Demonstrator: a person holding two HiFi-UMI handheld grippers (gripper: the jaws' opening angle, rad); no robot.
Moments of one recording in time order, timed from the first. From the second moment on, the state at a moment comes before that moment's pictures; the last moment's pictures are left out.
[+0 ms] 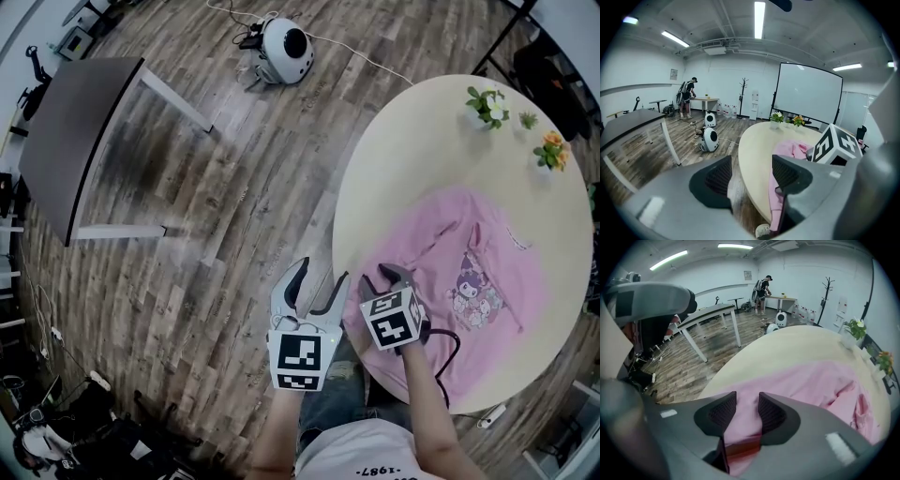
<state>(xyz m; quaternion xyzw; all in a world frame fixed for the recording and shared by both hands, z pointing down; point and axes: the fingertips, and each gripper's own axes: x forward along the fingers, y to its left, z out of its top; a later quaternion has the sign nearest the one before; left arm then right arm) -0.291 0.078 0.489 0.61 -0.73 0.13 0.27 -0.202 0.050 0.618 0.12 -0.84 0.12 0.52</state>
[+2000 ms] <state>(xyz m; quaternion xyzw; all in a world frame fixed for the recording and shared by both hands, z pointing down) -0.151 -0.043 0.422 0.78 -0.58 0.14 0.18 -0.025 -0.161 0.372 0.47 -0.84 0.11 0.24</state>
